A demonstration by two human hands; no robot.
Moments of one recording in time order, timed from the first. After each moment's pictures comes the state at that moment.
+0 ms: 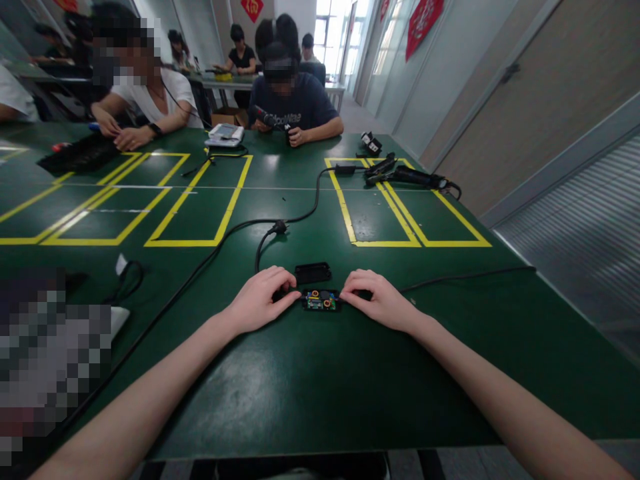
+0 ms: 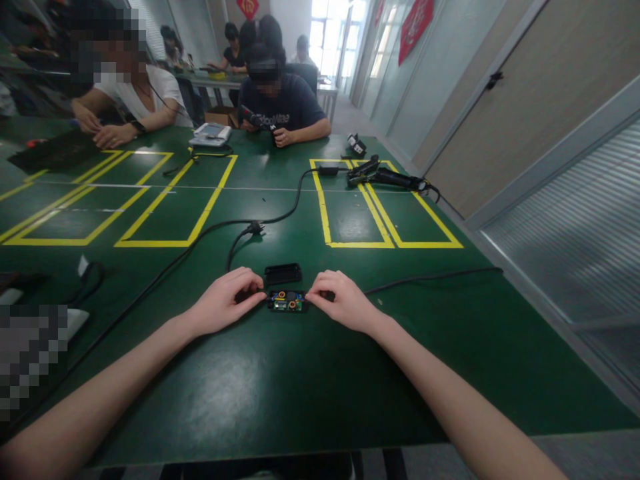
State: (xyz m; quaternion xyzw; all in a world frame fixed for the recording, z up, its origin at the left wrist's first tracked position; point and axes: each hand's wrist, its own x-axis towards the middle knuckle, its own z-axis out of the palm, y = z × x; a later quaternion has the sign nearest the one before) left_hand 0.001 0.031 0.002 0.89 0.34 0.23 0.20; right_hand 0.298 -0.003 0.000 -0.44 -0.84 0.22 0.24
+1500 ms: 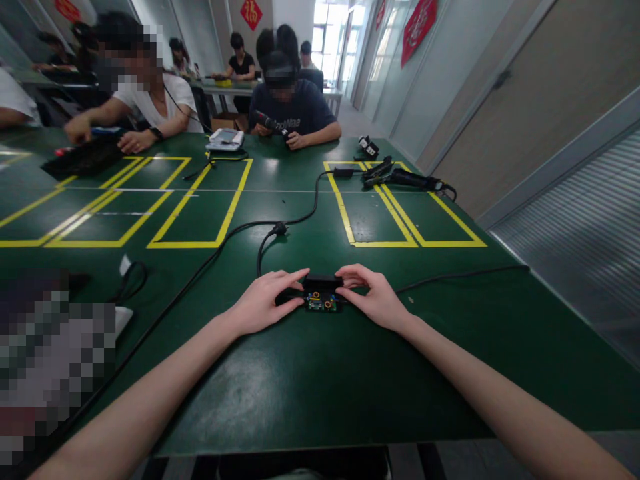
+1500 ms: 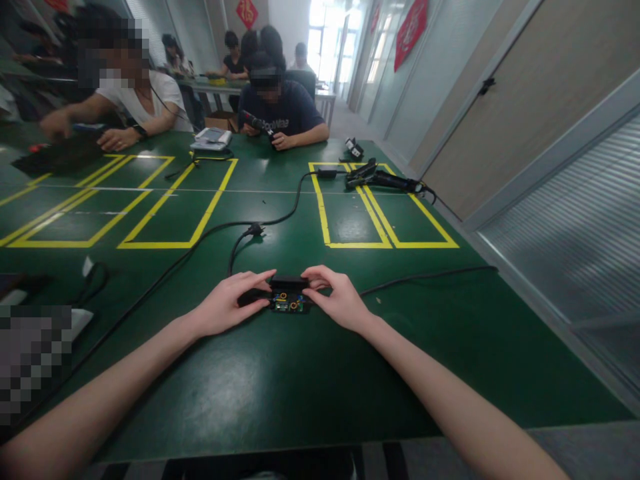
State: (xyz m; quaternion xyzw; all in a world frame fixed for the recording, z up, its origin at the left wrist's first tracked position) left_hand 0.000 0.030 -0.001 0.89 0.29 0.24 0.25; right_hand 0.282 -0.004 -0.010 -0.46 -0.71 0.35 0.40
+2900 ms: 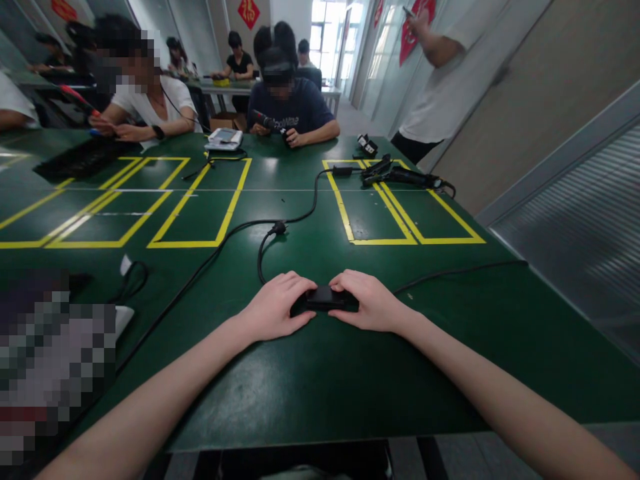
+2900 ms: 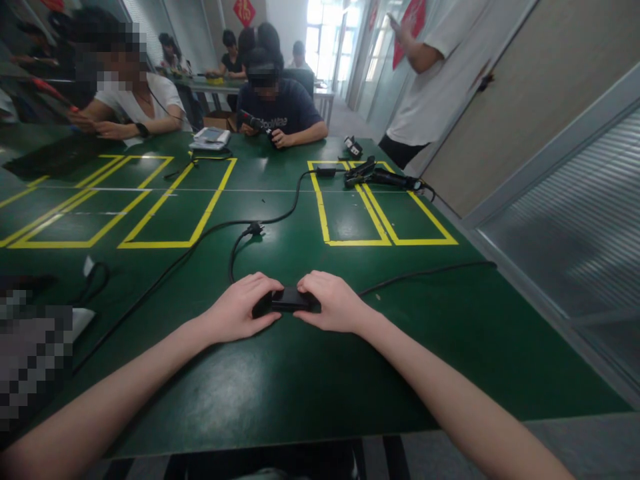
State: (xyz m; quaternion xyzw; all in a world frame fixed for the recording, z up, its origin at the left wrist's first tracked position) left_hand 0.022 0.016 0.003 0.92 0.27 0.22 0.16; right_hand 0.281 -0.009 0.001 -0.35 -0.89 0.11 0.26
